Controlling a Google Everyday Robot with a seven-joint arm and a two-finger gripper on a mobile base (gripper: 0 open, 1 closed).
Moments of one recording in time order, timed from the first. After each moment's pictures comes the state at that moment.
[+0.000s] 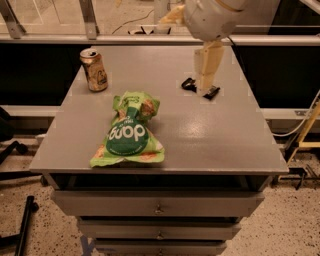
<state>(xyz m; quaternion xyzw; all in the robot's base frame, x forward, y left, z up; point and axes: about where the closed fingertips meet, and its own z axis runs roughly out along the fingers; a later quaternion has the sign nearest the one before) 0.560 -0.048 0.998 -0.85 0.47 -0.02 0.25</state>
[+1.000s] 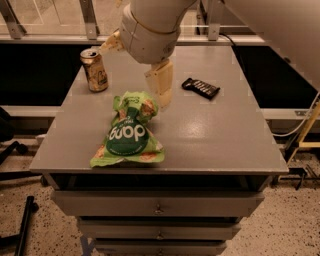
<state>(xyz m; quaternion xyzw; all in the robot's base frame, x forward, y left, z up) 0.525 0.051 0.972 -0.92 0.32 -0.06 0.21</state>
